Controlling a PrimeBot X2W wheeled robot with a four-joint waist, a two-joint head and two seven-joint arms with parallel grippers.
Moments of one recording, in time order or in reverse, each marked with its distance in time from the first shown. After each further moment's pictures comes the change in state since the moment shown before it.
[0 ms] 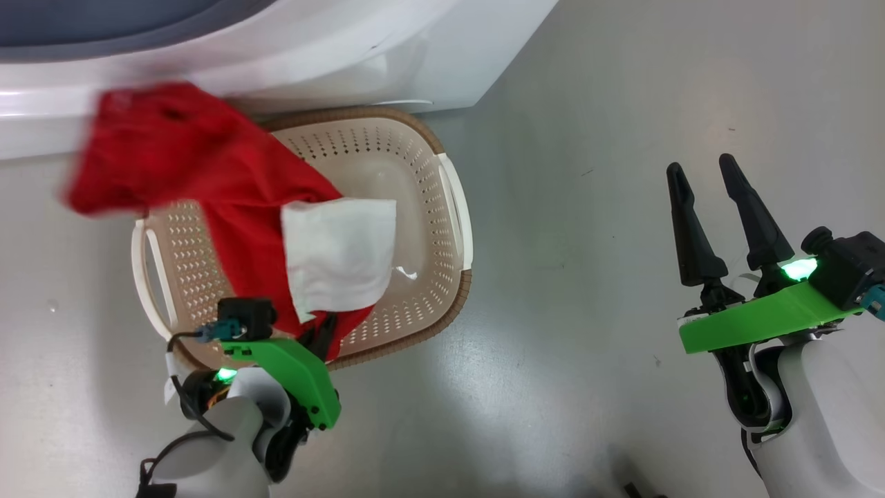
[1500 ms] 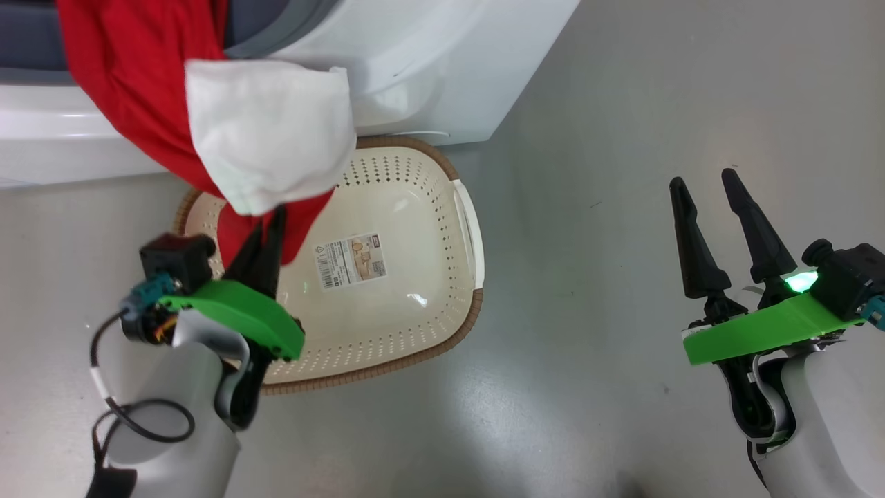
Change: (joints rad) left arm 0.035 0.029 0.403 -0.305 0.388 0.000 -0.094; right arm 0.027 -0.012 -0.001 0.003 0.000 0.000 0.000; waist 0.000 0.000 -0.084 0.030
